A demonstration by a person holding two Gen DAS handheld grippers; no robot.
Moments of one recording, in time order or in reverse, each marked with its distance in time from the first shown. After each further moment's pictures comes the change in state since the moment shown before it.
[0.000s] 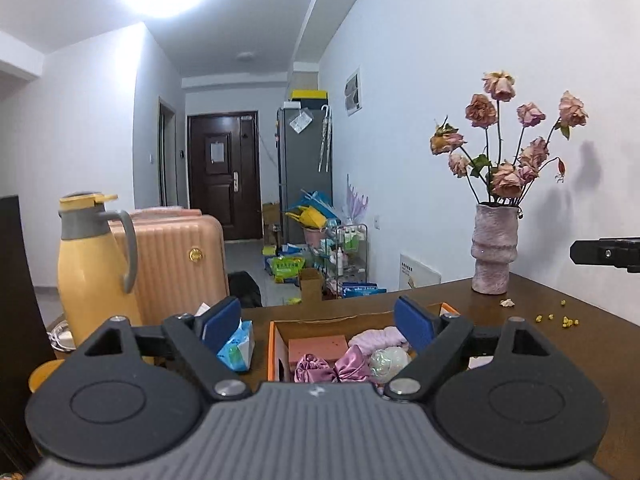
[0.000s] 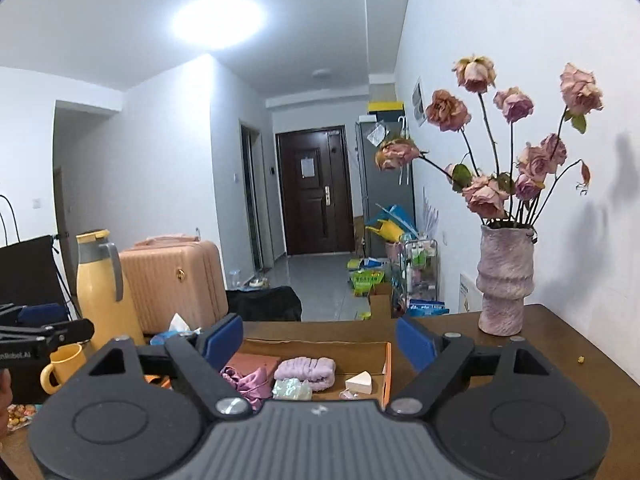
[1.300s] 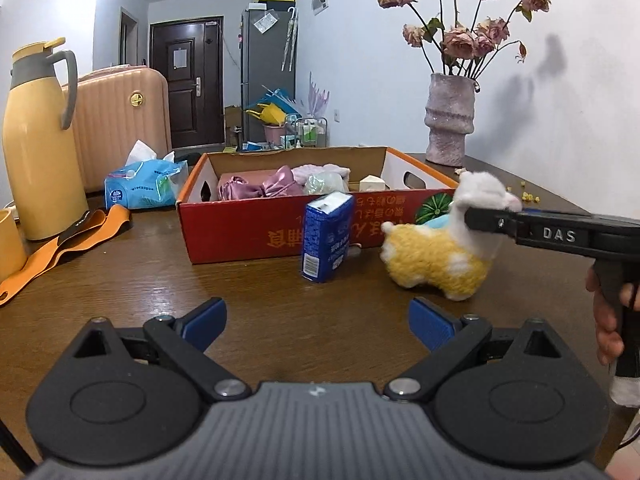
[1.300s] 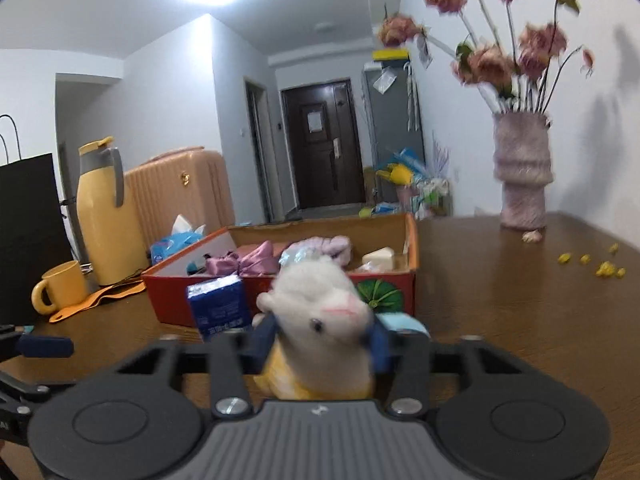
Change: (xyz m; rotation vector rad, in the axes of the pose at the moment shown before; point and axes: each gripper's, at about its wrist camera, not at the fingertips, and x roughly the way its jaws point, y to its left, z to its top) left arm 0.007 -0.046 -0.141 -0.019 0.300 -0.125; right arm 0.032 0.001 -0.158 0.048 0.144 0.067
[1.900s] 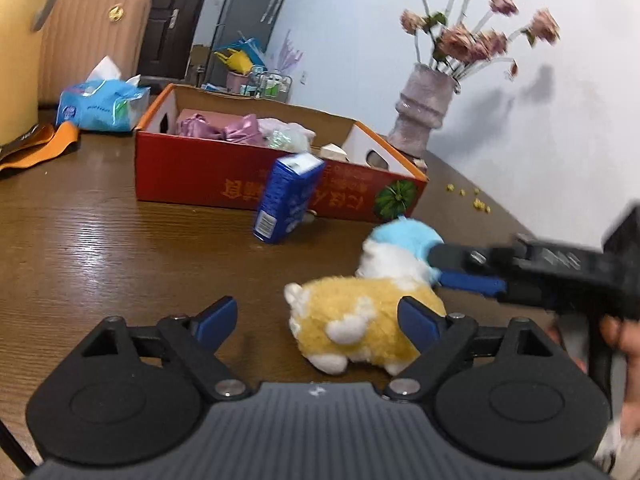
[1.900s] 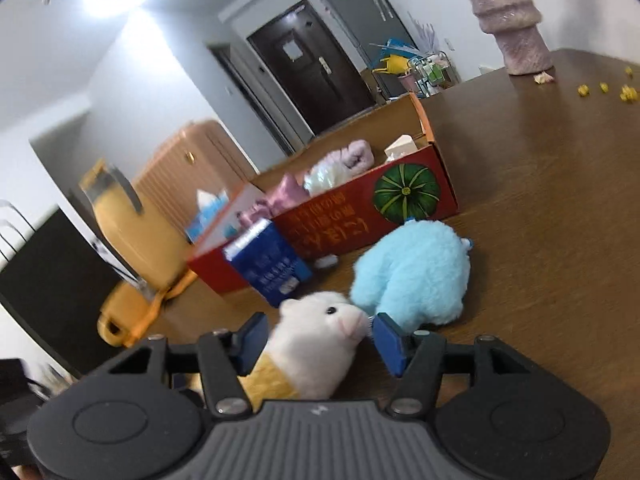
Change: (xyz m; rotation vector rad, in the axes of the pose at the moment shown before) left arm 0.025 0.029 -0.001 -0.219 0.132 -0.238; right arm 0.012 -0.018 -0.013 0.412 0.229 0.148
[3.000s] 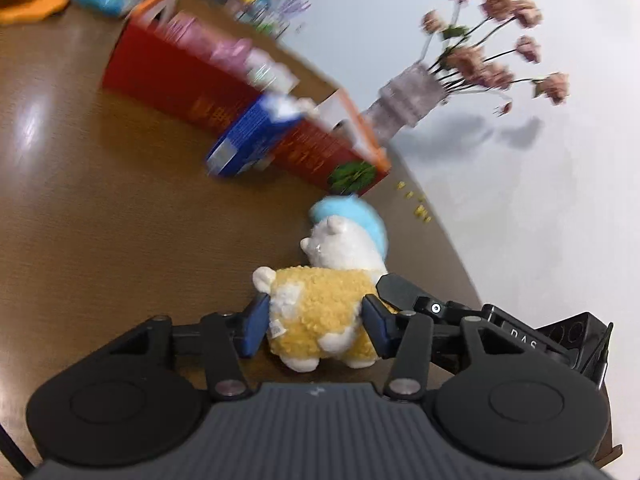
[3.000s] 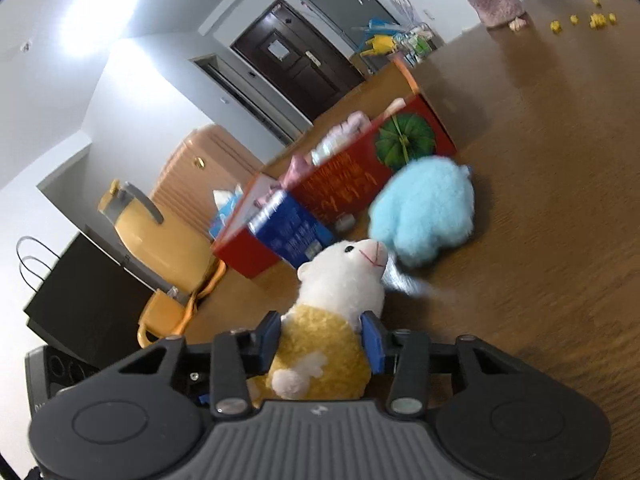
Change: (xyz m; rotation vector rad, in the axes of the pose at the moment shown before) left arm 0.010 0.010 0.004 -0.300 0.112 -0.252; right arm -0.022 -0.002 -0.024 0.142 0.007 0.077
